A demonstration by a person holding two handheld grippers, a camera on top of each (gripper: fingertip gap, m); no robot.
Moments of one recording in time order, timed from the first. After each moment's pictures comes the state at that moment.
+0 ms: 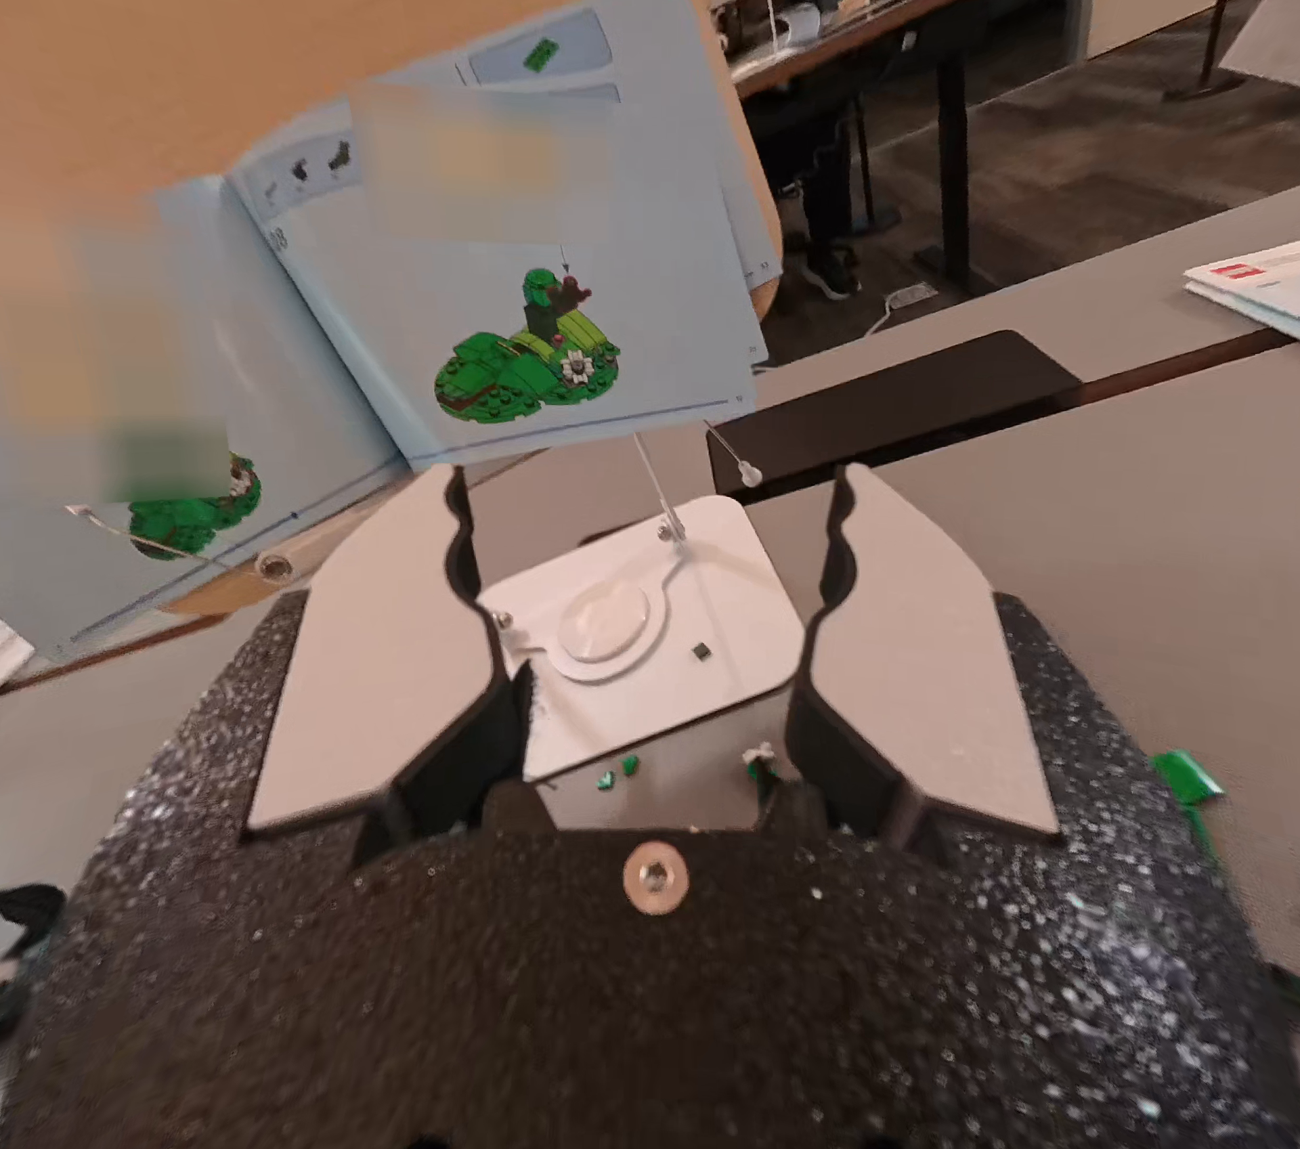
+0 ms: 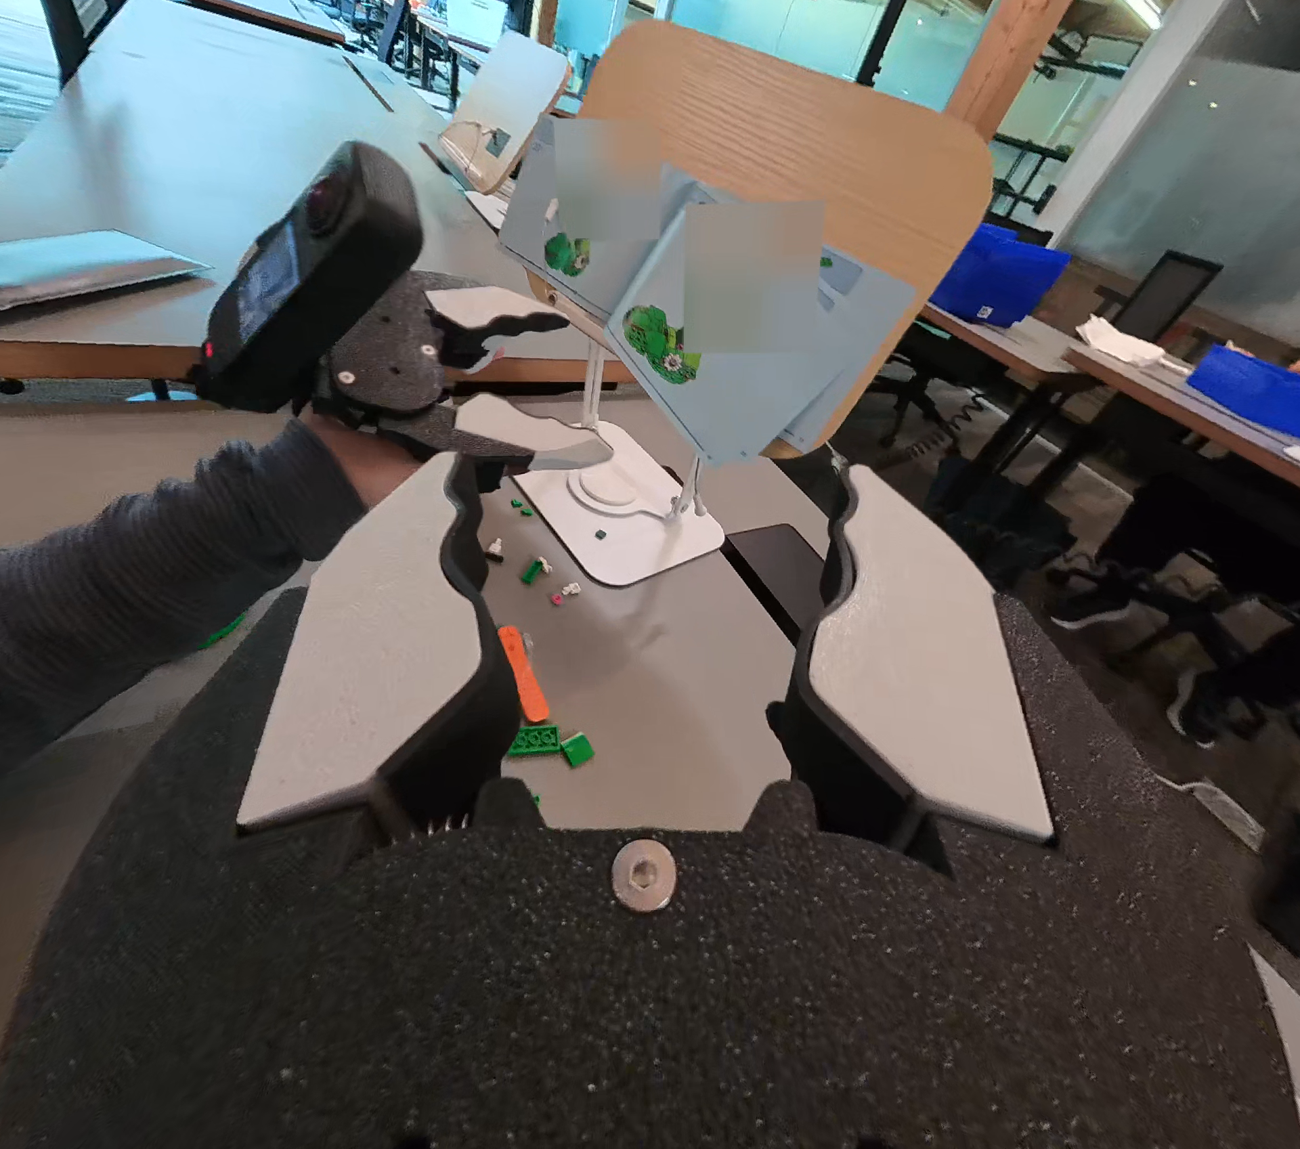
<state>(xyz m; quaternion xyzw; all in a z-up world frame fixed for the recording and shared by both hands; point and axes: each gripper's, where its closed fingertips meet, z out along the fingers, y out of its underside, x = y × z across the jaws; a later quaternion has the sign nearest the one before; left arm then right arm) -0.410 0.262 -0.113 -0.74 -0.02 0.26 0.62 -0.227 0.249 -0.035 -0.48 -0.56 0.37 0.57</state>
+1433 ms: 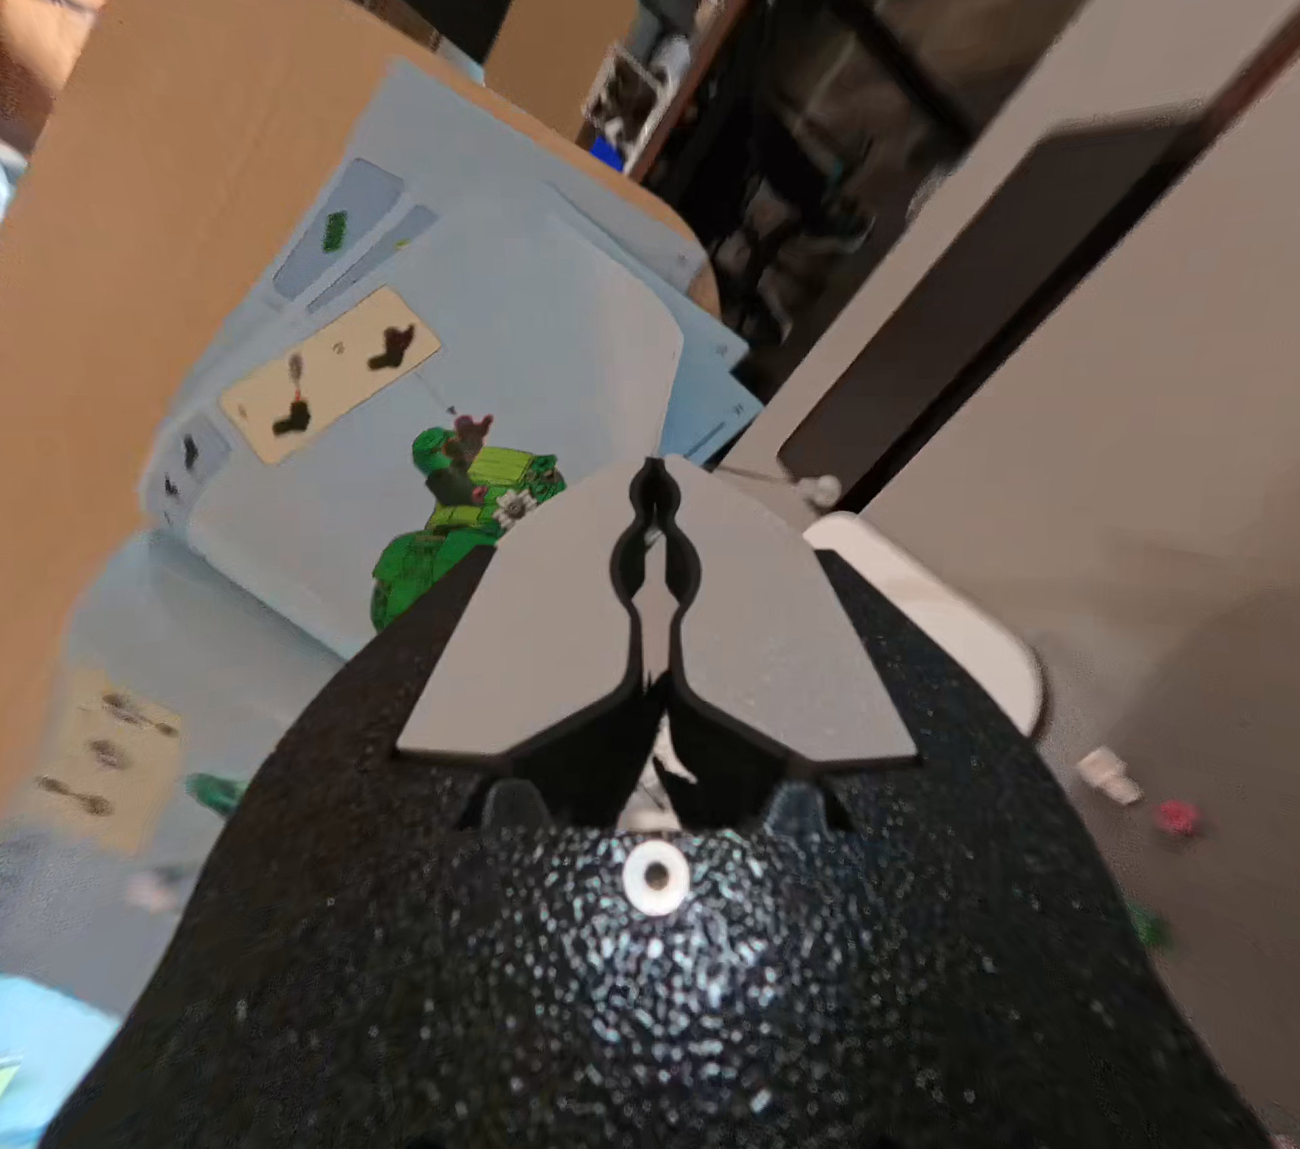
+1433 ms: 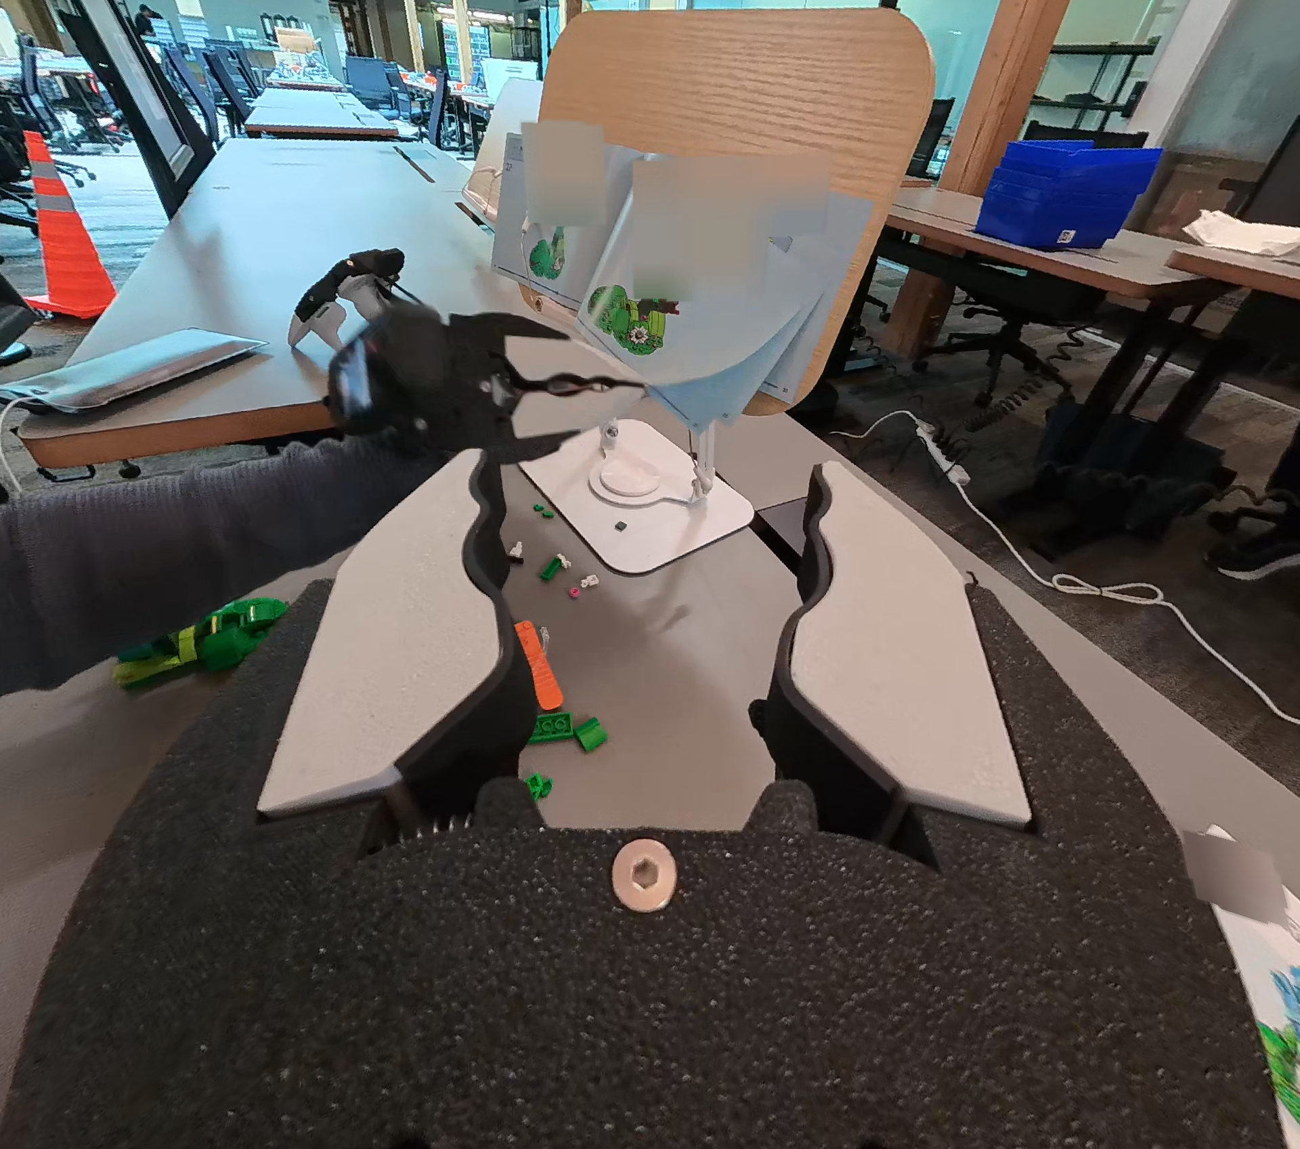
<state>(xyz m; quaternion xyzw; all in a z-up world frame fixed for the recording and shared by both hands) -0.423 0.323 -0.128 -0.69 0.24 0.40 0.56 -0.213 0.302 -0.046 -0.52 -0.52 0.45 0.51</state>
